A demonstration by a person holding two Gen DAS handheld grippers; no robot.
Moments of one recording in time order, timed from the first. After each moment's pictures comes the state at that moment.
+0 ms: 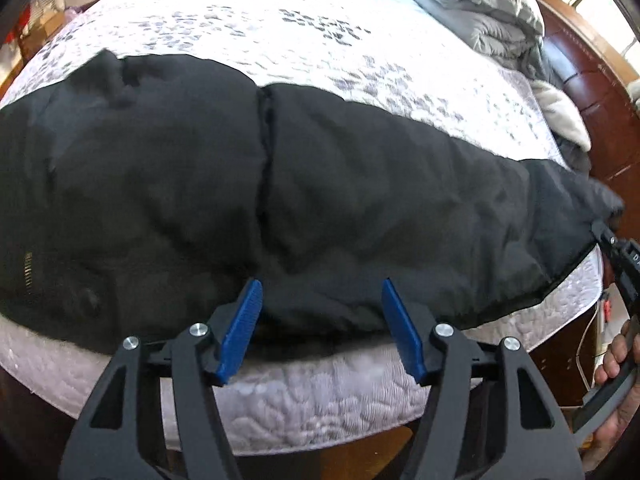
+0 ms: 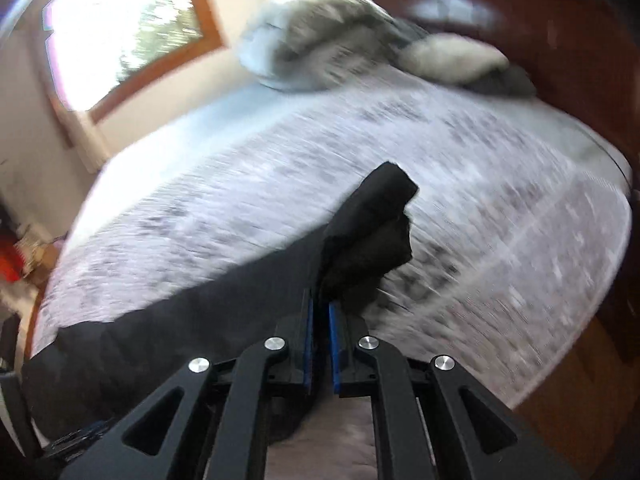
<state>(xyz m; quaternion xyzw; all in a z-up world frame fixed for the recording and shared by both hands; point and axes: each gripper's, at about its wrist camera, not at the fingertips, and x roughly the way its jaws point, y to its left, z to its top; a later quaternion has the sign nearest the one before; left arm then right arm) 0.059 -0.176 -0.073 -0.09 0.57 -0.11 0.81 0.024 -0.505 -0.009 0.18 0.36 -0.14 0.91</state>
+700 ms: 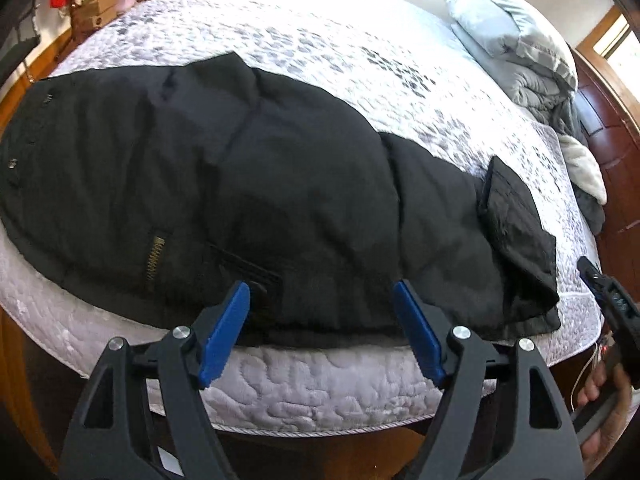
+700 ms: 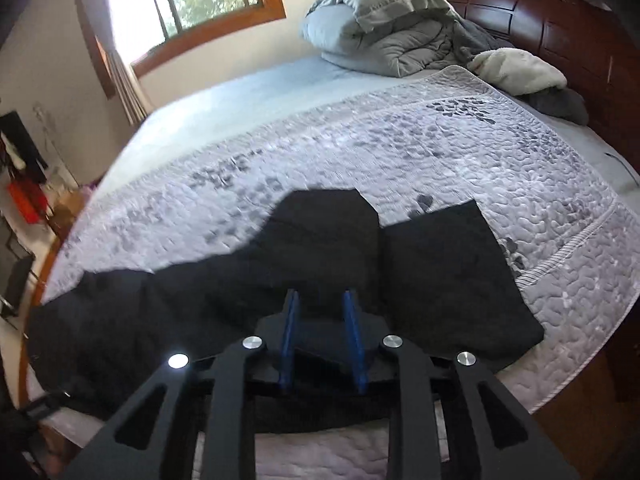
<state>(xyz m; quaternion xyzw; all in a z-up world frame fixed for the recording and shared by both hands) 0.044 -0.090 -0.053 -0.14 0.55 -0.05 0.82 0.041 -0.432 -0.019 0.13 0.41 -0.08 0.90</state>
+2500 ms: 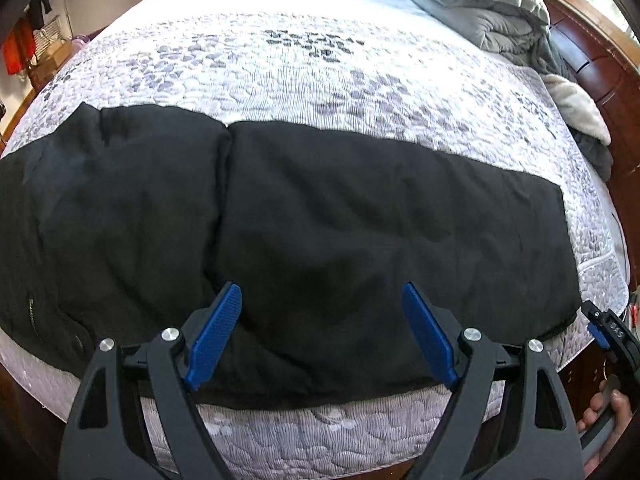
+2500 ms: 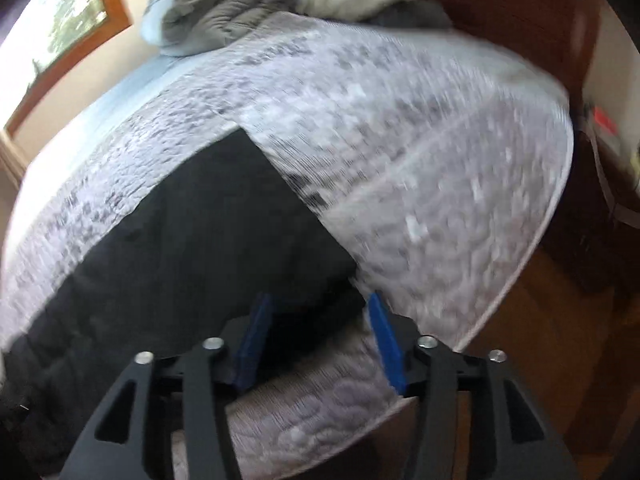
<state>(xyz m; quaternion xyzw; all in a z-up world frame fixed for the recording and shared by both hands) 0.089 -0.230 -0.072 -0.04 0.55 -0.08 0.83 -0.028 -0.600 -0.087 0.26 0.45 -0.28 0.81</state>
